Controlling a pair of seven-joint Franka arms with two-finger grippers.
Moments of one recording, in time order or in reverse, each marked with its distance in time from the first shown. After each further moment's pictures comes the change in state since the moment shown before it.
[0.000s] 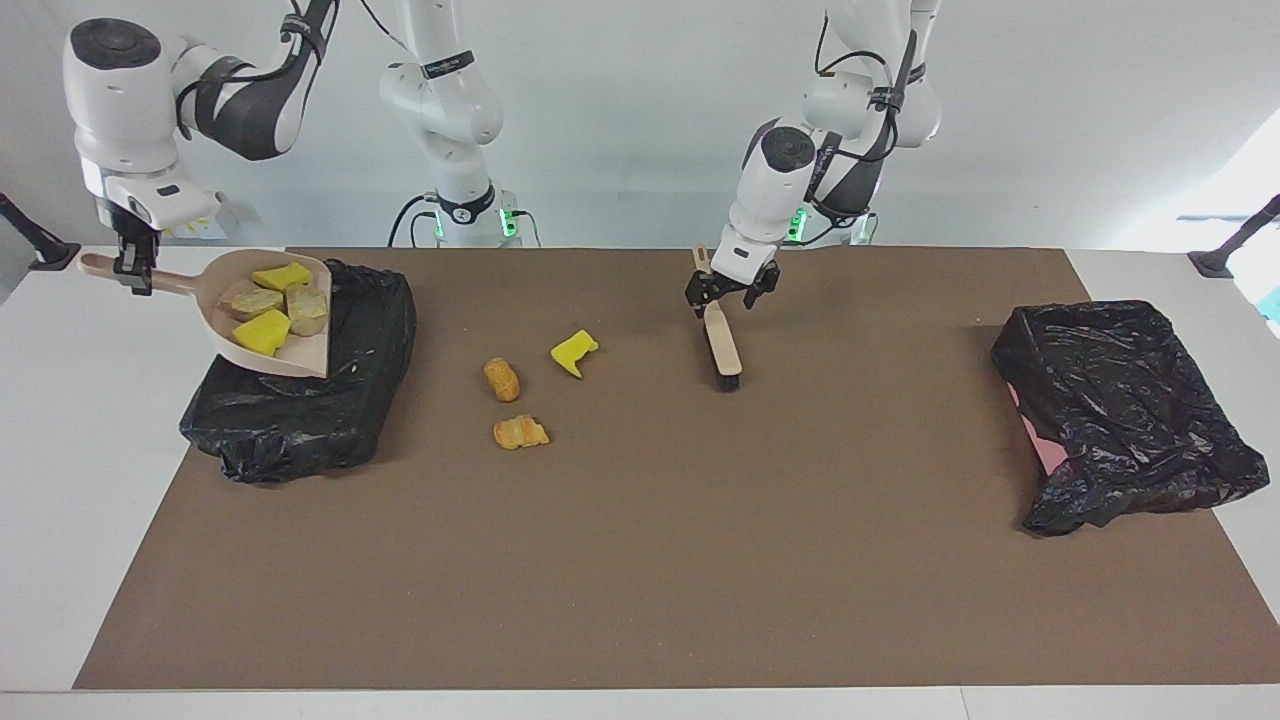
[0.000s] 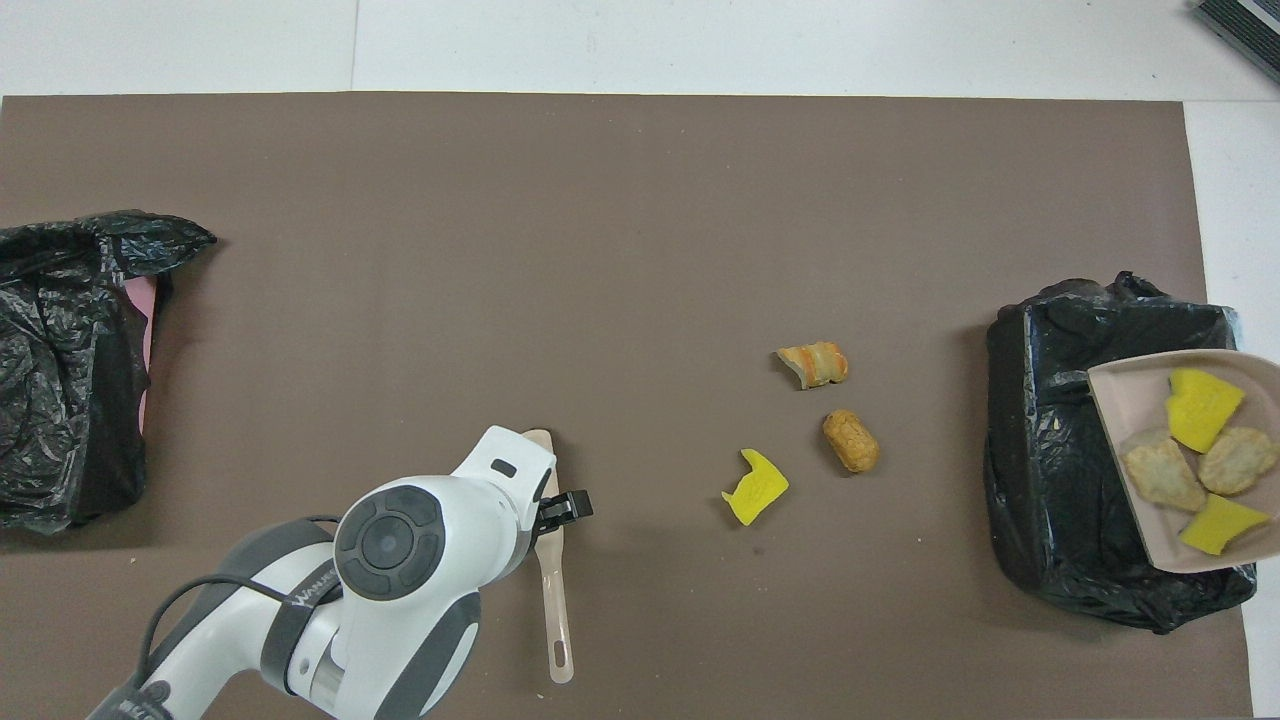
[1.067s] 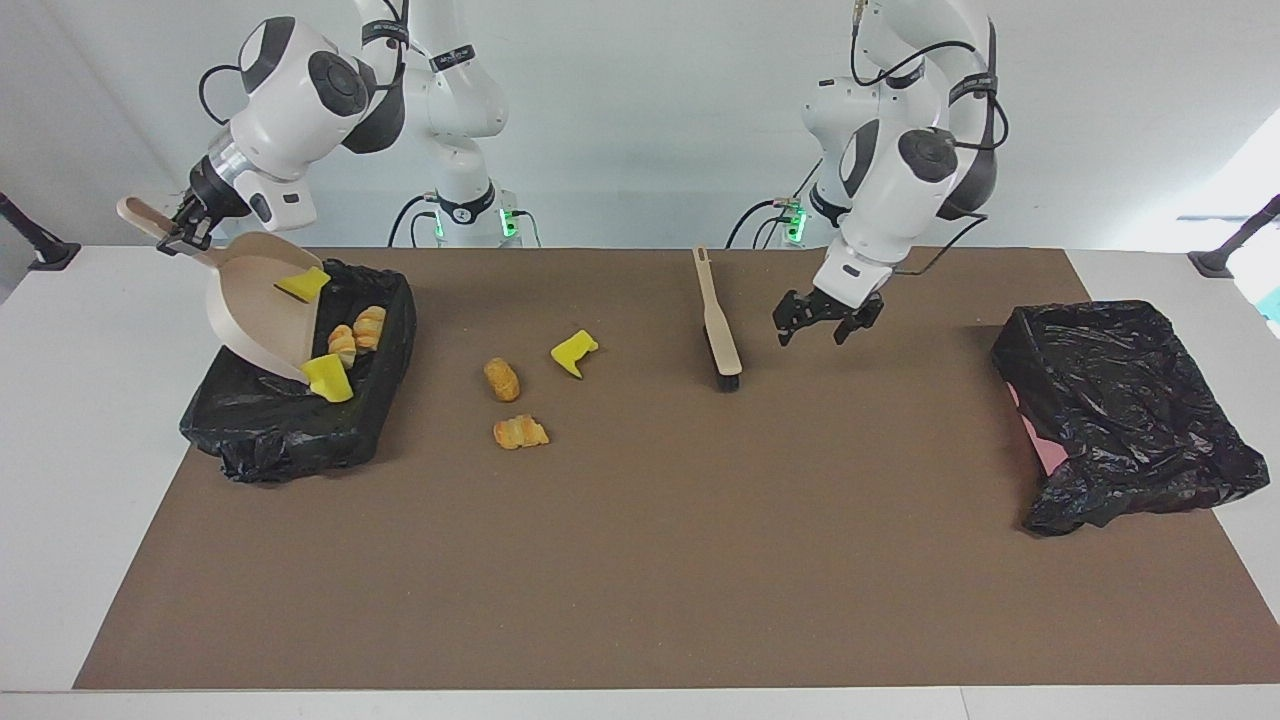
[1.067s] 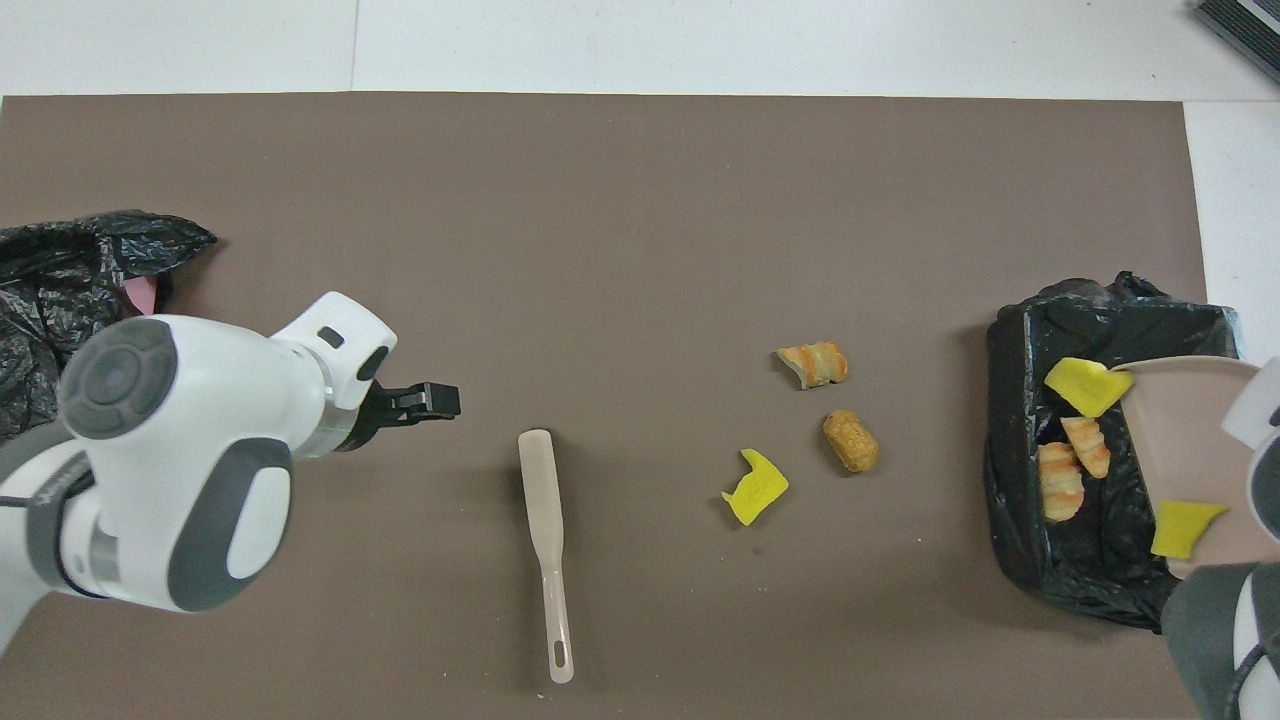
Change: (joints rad) left arm 0.345 0.020 0.005 0.263 0.012 -0.237 0.440; right arm 0.312 -0.168 0.008 -0.147 -0.518 -0.282 0.520
